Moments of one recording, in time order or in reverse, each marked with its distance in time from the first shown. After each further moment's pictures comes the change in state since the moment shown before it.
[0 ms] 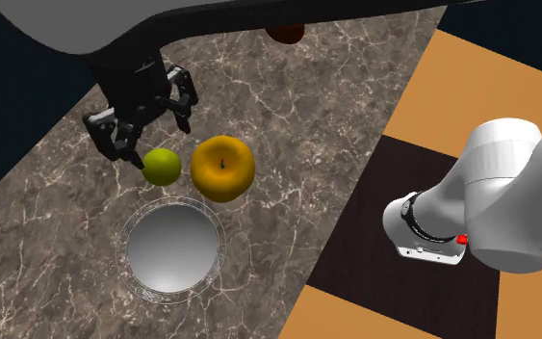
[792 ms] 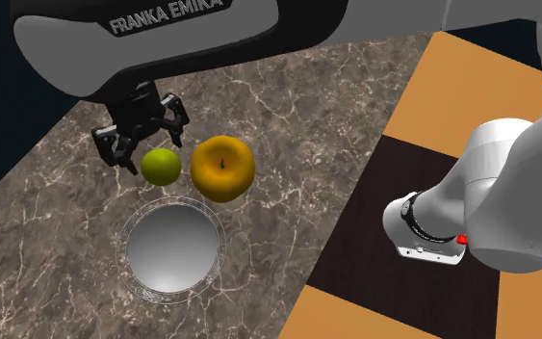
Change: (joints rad) arm -0.015 0.192 -0.012 0.023 0.076 0.134 -0.009
